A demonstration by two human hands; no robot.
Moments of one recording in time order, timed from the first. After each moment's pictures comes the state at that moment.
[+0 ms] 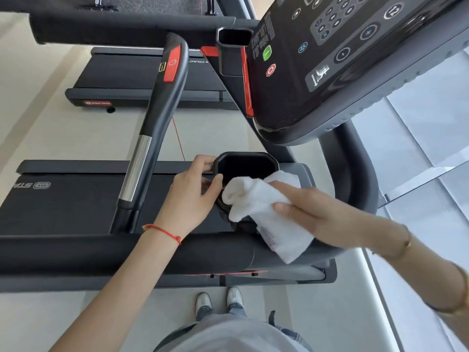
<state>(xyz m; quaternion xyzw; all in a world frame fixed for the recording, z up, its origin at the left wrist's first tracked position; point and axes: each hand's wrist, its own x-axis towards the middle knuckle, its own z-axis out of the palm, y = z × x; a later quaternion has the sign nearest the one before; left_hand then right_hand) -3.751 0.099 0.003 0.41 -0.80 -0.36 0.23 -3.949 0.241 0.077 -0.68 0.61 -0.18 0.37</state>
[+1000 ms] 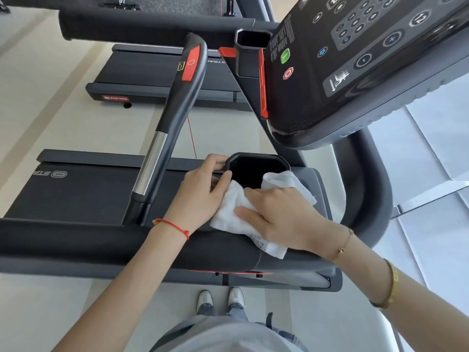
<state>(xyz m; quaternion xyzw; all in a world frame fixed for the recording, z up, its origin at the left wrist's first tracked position) -3.750 0.098 0.004 0.42 -0.79 -0.37 0.24 -3.905 0.199 0.043 -0.76 0.64 -0.06 0.10</state>
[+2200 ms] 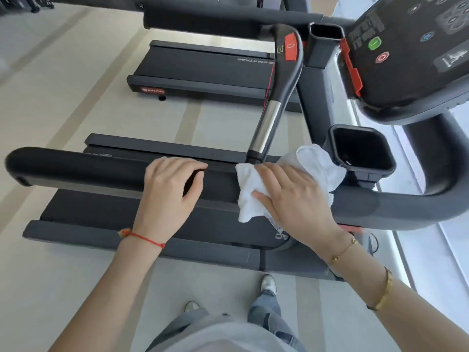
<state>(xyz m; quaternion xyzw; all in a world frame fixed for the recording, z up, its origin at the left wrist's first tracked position) -3.484 0.100 0.004 0.41 -0.85 -0.09 0.30 -3.711 0.190 0.013 -0.74 0.64 -0.09 -0.19</state>
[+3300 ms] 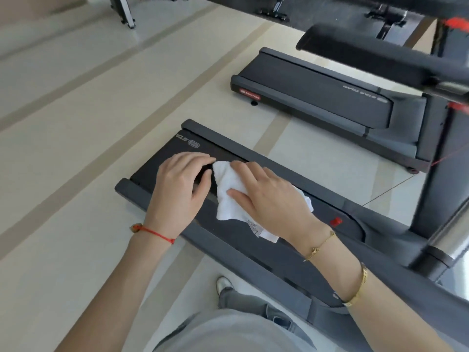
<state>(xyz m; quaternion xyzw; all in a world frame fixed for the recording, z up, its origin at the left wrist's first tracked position) -3.253 -0.005 0.003 0.58 -0.74 -0.05 0.34 -3.446 -0.007 0.031 -0.86 0.51 -0.04 0.03</state>
